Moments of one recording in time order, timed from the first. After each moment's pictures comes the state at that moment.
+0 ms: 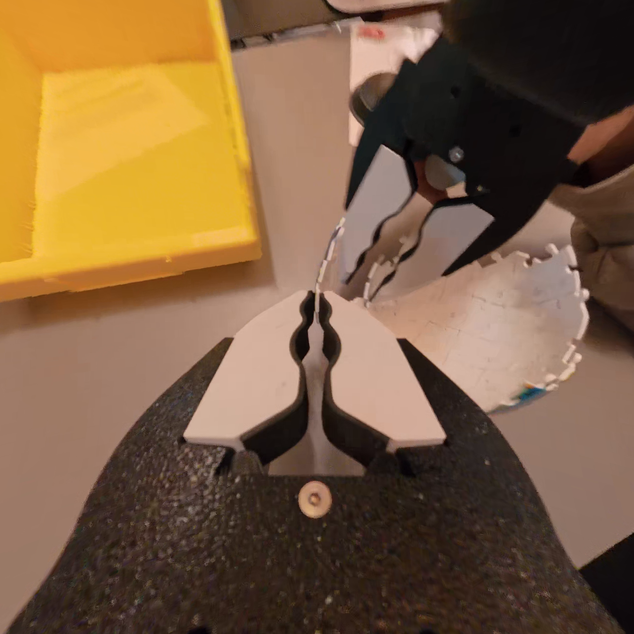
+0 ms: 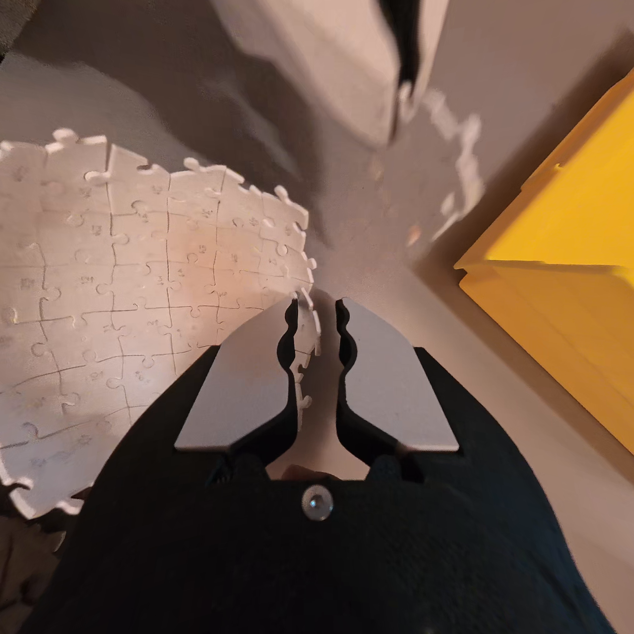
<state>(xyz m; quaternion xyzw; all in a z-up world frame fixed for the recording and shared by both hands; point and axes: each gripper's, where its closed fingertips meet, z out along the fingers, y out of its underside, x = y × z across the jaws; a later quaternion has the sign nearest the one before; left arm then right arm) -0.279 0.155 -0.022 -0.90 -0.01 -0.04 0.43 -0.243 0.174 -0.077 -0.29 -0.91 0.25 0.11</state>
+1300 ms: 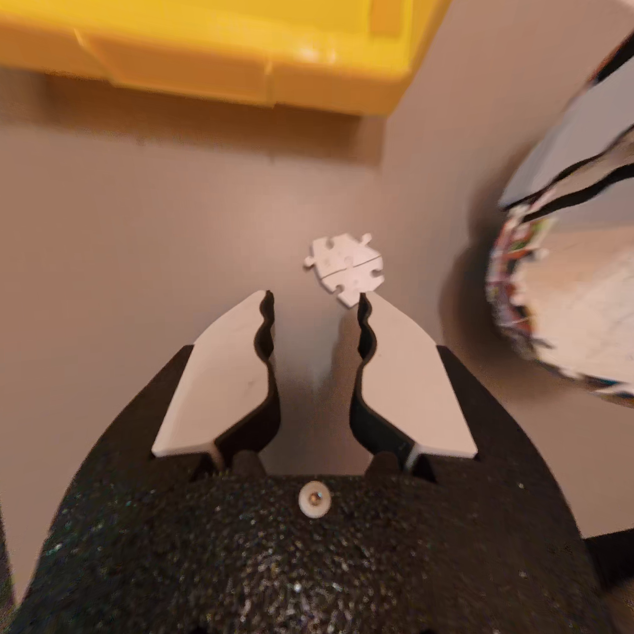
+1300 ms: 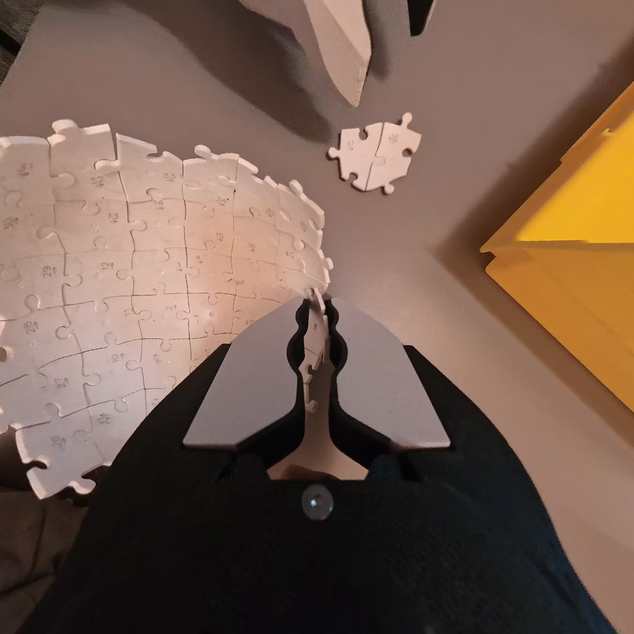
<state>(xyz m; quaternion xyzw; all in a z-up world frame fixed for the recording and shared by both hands) -0.325 0.109 -0.078 -0.95 -0.13 -0.02 0.28 -0.232 0.175 -0.082 -0.31 -0.92 0.25 0.07</state>
